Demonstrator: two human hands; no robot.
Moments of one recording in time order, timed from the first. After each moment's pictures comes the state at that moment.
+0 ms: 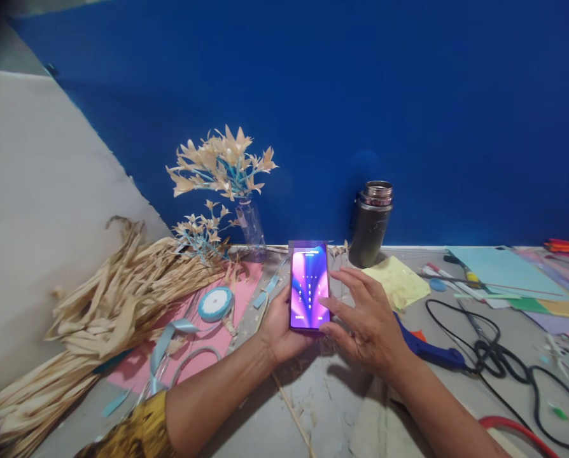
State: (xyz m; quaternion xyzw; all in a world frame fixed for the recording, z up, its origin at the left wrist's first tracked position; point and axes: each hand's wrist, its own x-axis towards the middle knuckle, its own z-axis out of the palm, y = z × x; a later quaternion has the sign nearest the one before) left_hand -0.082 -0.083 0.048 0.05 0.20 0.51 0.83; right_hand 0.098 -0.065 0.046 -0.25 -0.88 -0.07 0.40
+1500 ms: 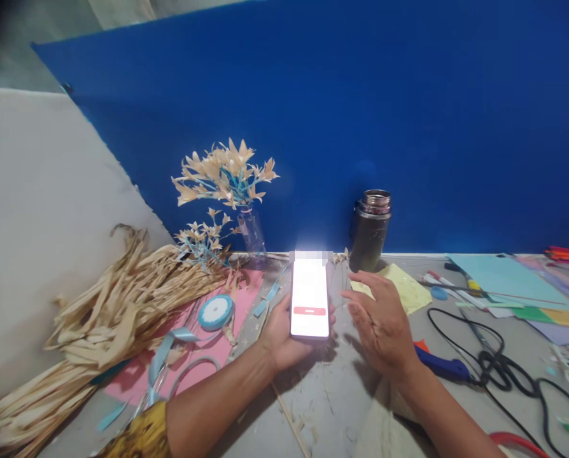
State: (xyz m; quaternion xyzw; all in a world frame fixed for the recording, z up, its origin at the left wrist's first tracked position) left_hand -0.087 -0.079 0.033 0.11 0.22 0.49 0.84; right_hand 0.107 -0.052 0.038 -0.32 -0.81 -0.05 0.49
